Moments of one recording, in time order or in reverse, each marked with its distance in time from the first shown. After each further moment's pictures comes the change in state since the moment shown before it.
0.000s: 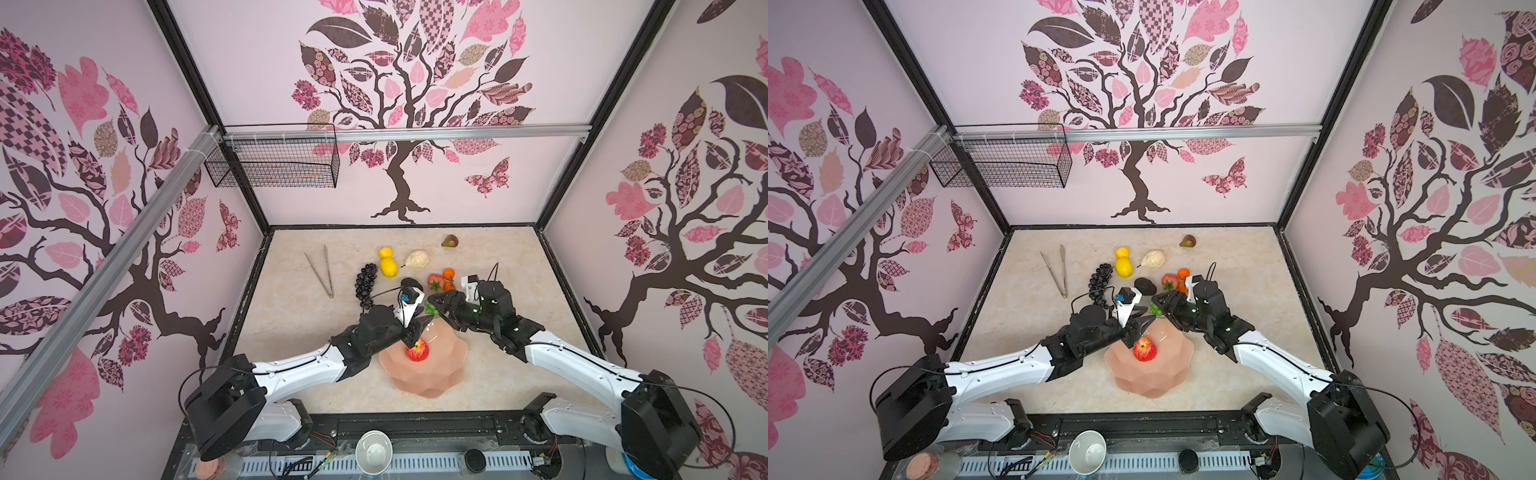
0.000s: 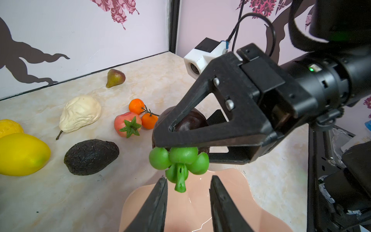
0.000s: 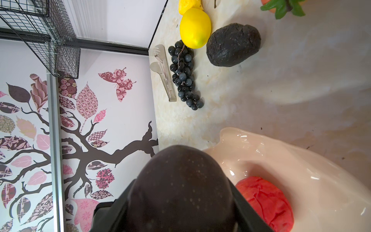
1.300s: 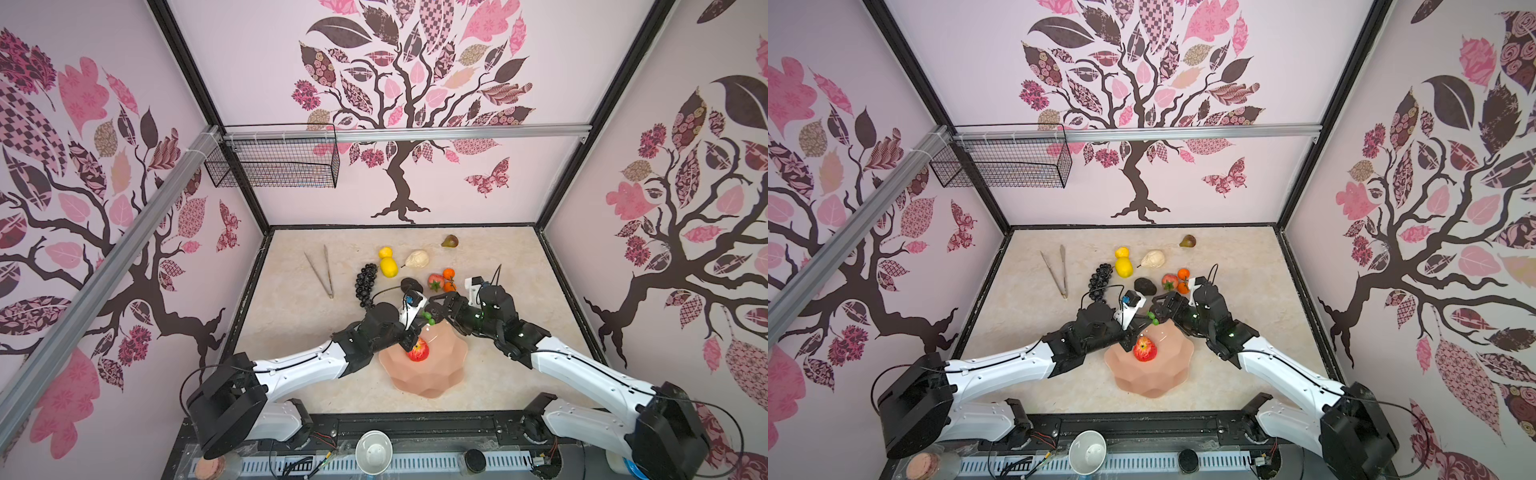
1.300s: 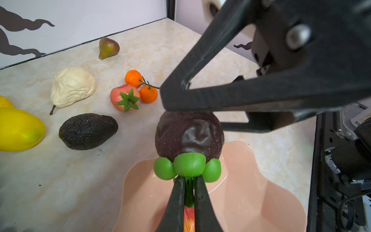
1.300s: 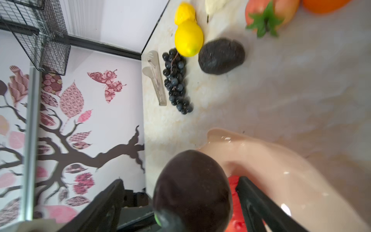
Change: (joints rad) left arm 0.007 0.011 0.069 -0.239 0.029 0.045; right arm 0.025 -0.113 -0.011 -0.123 0.161 -0.122
